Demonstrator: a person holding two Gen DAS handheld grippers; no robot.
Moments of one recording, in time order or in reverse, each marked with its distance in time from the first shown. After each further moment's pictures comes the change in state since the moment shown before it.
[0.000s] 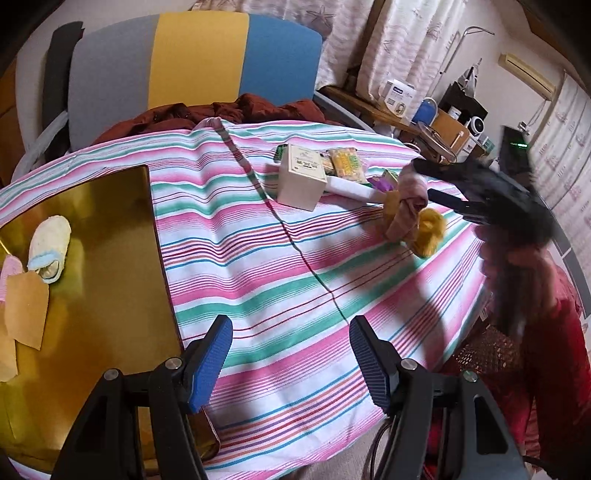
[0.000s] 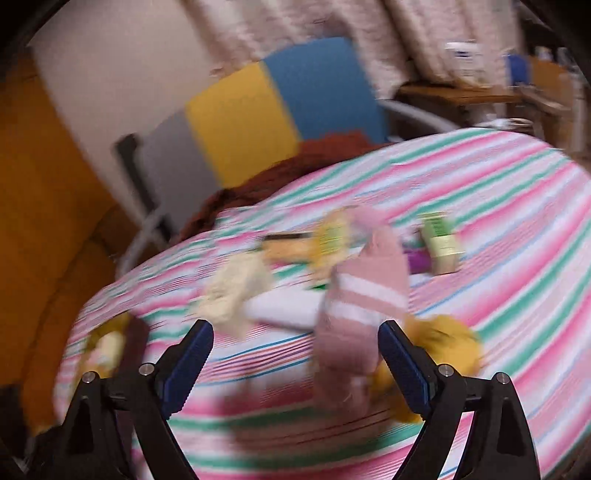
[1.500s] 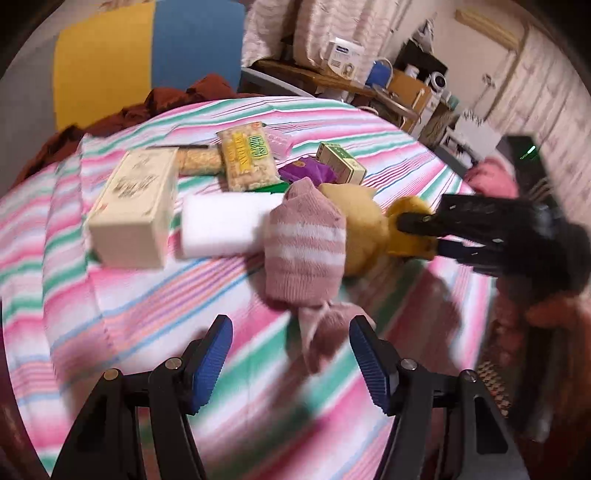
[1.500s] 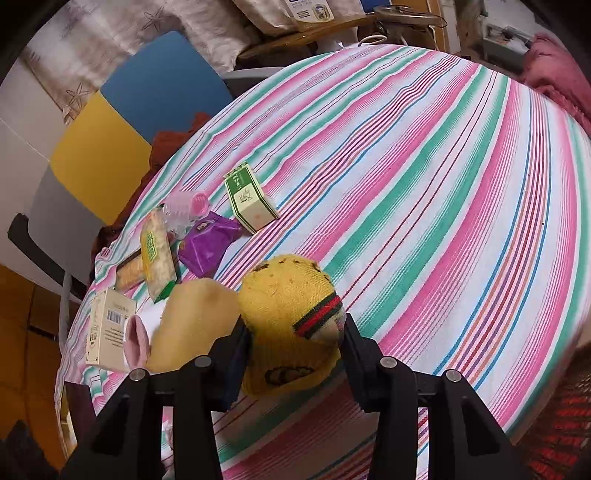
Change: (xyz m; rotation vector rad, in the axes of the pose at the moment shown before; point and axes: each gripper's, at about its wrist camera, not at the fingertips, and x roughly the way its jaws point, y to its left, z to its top) left arm 0.150 -0.114 0.073 0.218 0.075 -0.087; right arm -0.008 -0.118 -0.021 0.455 0.079 -0.371
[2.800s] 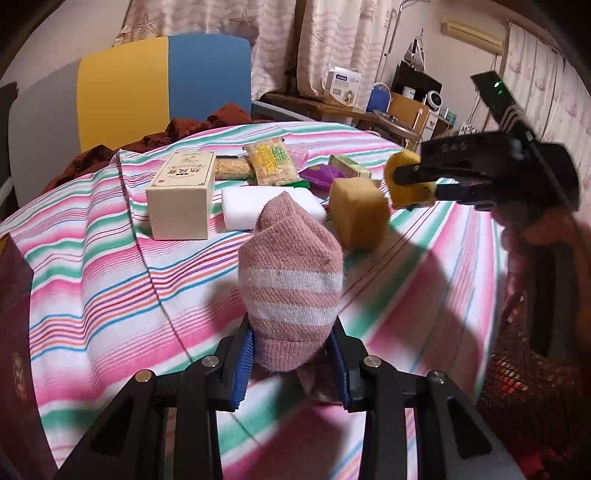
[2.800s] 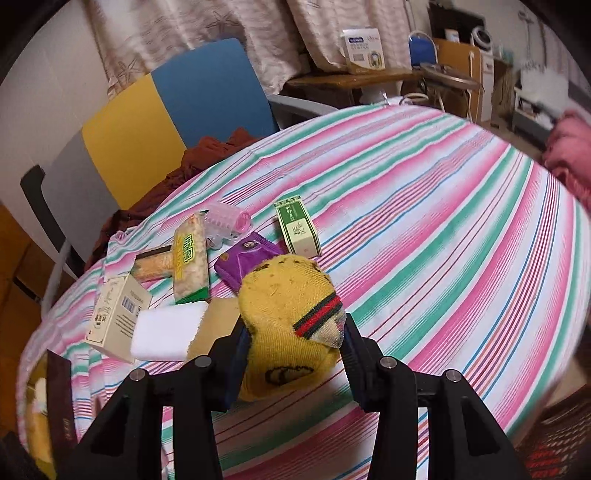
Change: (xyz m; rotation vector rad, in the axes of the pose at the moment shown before) left arm -0.040 0.014 -0.063 0.013 -0.165 0.045; right arm -0.020 0.046 -0.005 -0.241 -0.145 -0.042
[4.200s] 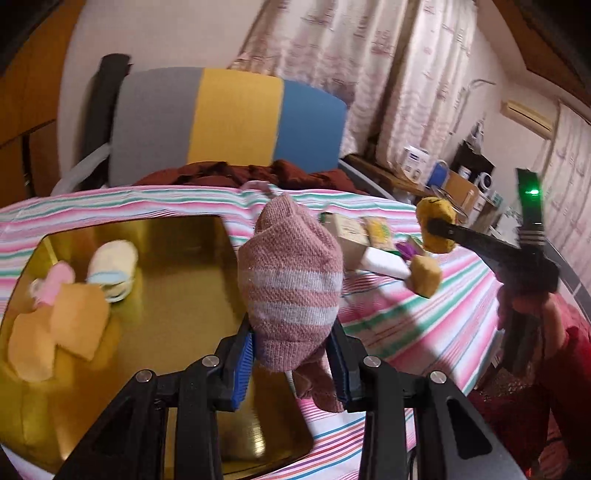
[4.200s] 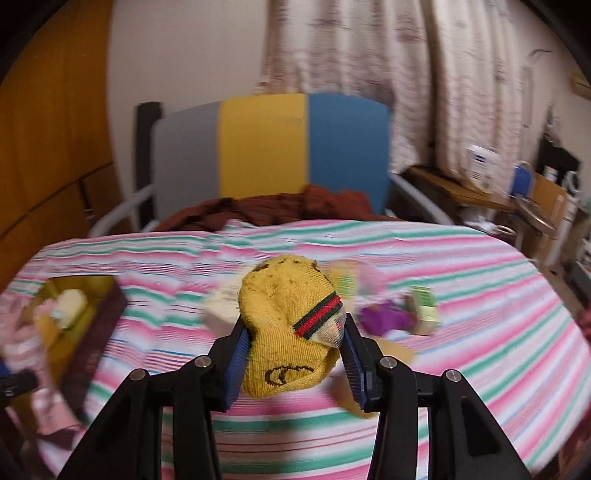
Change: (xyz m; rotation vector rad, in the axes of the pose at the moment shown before) left arm -0.163 0.122 -0.057 -0.265 -0.196 0.151; right arm -0.067 0.142 -0.048 -0.491 -0.228 0.198
